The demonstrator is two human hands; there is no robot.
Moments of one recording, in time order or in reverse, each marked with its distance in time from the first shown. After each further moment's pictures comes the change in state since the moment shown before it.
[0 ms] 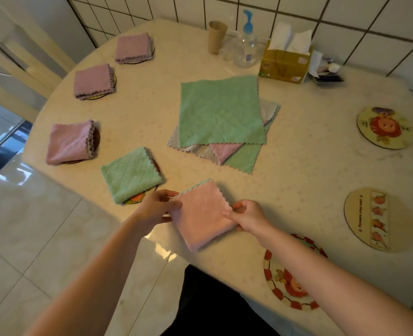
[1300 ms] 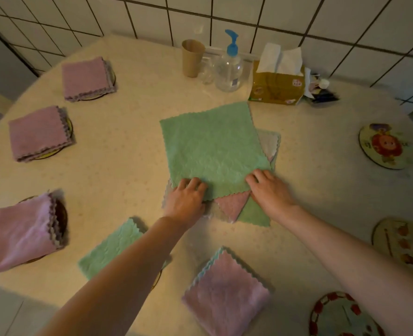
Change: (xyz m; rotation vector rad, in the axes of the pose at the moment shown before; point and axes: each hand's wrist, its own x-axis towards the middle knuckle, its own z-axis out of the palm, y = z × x) left_hand 0.169 0.132 0.025 1.469 0.026 0.865; right_hand 0.157 -0.108 -0.064 -1.254 0.423 -0.459
